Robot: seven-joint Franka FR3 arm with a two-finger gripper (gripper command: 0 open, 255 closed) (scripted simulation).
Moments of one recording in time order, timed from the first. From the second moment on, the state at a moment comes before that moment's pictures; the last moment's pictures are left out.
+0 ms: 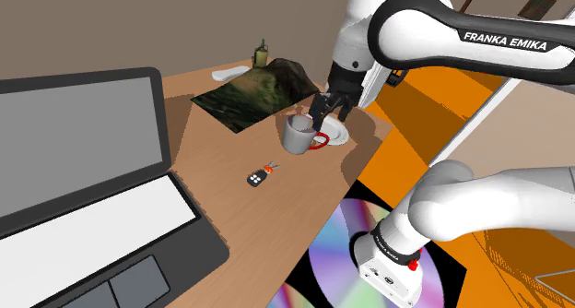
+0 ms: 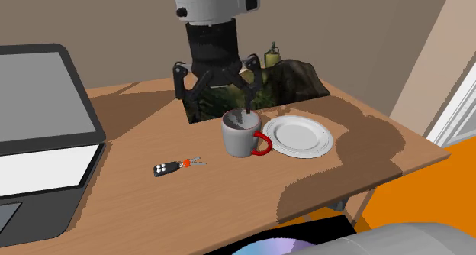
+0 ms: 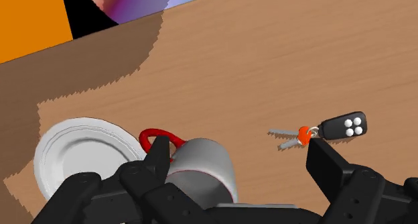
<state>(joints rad) 0.05 -0.76 0.21 -2.51 0.08 1.71 0.31</state>
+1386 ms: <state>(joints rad) 0.01 -0.31 0.57 -2.56 0.21 2.31 0.83</state>
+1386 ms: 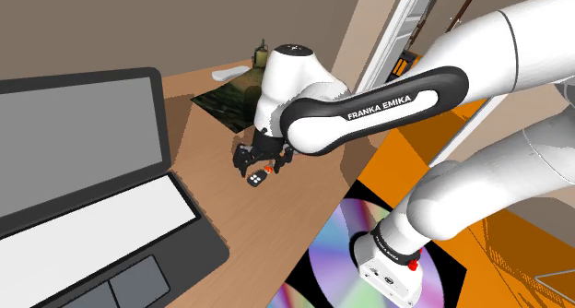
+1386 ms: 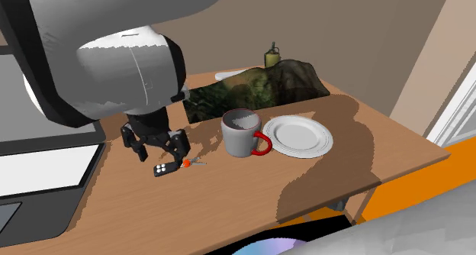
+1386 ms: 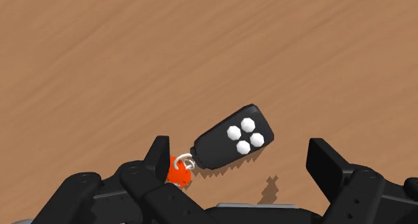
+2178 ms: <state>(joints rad) 0.01 -0.27 0.59 -2.58 0.19 2.37 0.84</state>
